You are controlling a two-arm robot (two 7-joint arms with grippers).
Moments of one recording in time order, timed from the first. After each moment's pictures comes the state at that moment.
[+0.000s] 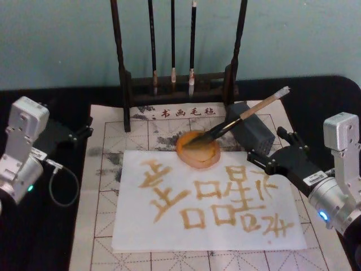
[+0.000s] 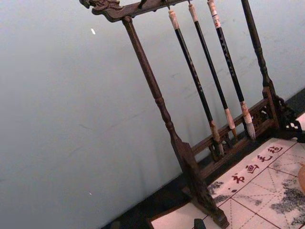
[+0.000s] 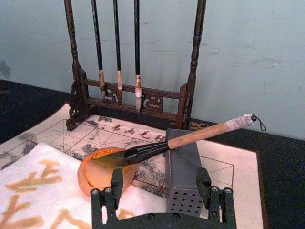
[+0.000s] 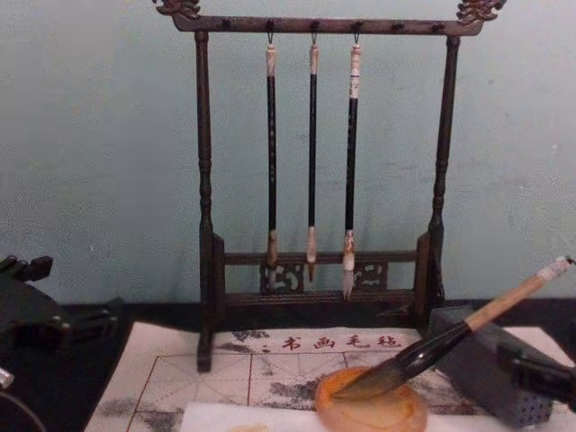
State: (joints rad) left arm -0.20 0.60 0.45 -1.41 -0.25 -0.12 0.03; right arm 0.01 0.57 -0.42 -1.62 0.49 -0.06 0.05
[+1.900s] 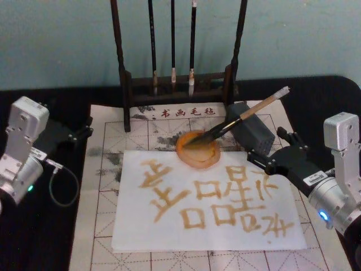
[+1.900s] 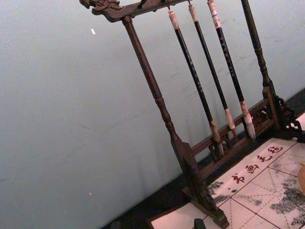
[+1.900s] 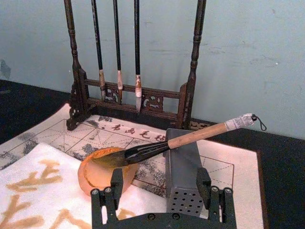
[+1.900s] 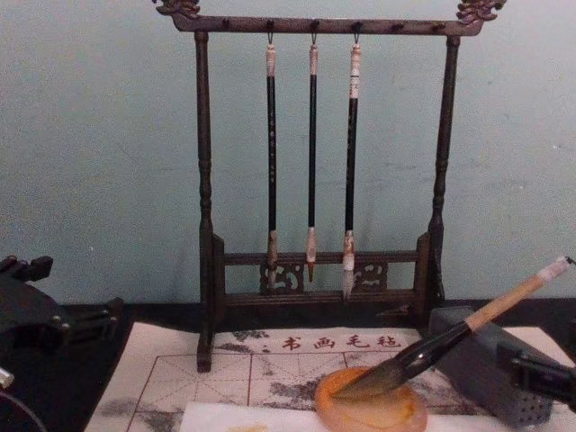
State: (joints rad) left arm -0.20 0.60 0.45 -1.41 -0.25 -0.12 0.03; right arm 0.01 0.57 -0.42 -1.63 0.49 -0.05 0.05
